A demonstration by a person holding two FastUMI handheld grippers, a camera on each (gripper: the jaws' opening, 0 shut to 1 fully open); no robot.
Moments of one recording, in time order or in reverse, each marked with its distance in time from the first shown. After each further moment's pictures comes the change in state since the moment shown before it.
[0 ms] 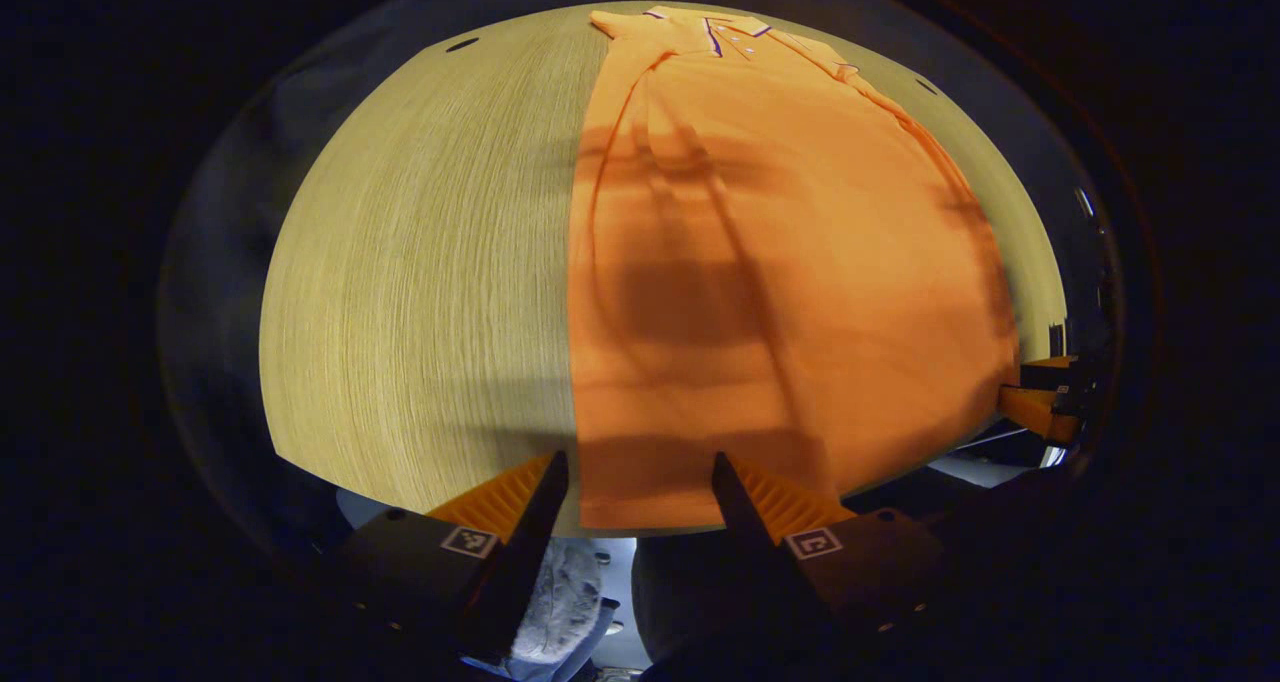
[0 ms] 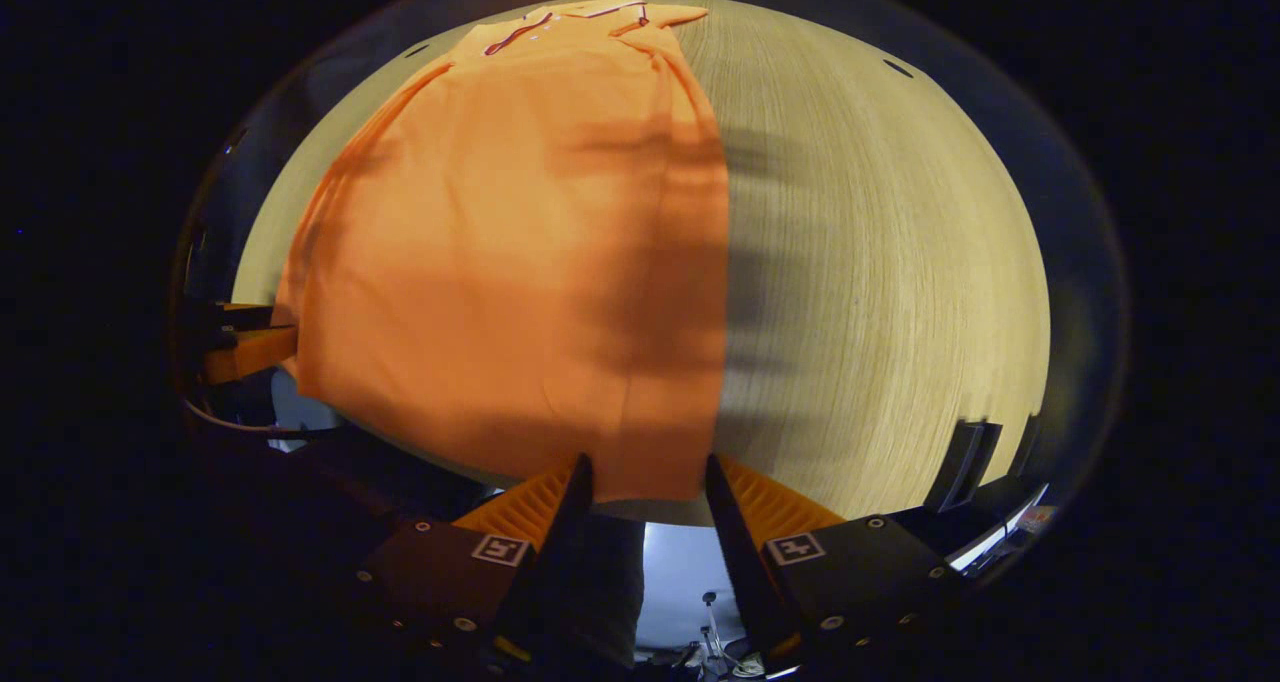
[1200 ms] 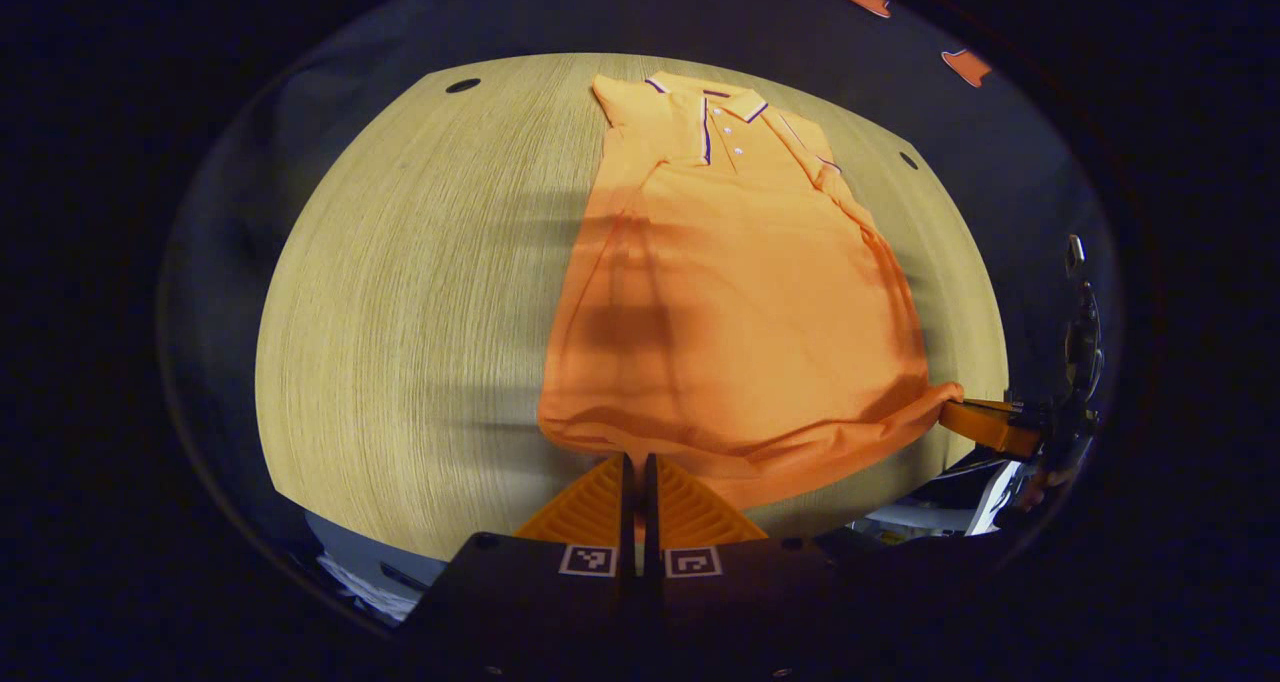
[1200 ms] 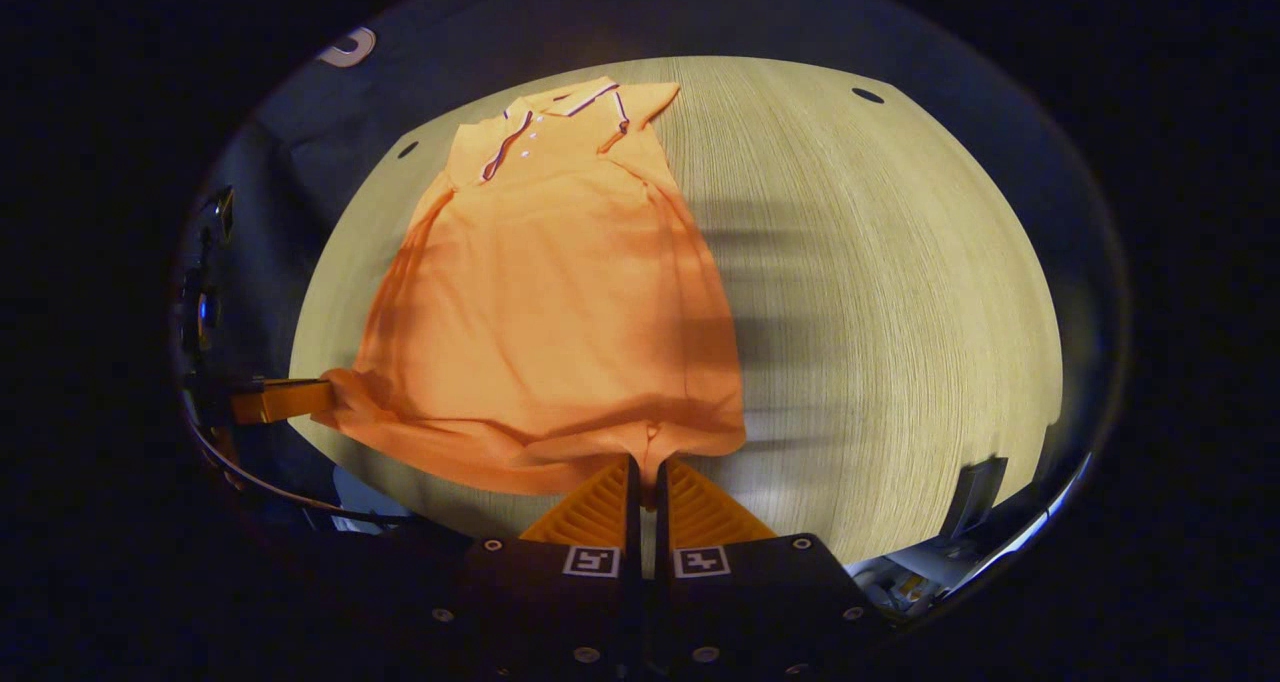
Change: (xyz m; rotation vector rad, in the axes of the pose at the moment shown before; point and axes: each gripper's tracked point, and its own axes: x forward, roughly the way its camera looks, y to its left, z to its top) left arm -0.058 -0.007 0.094 -0.042 -0.150 -0.145; right arm -0.049 0.019 0.097 0.140 -0.248 0.142
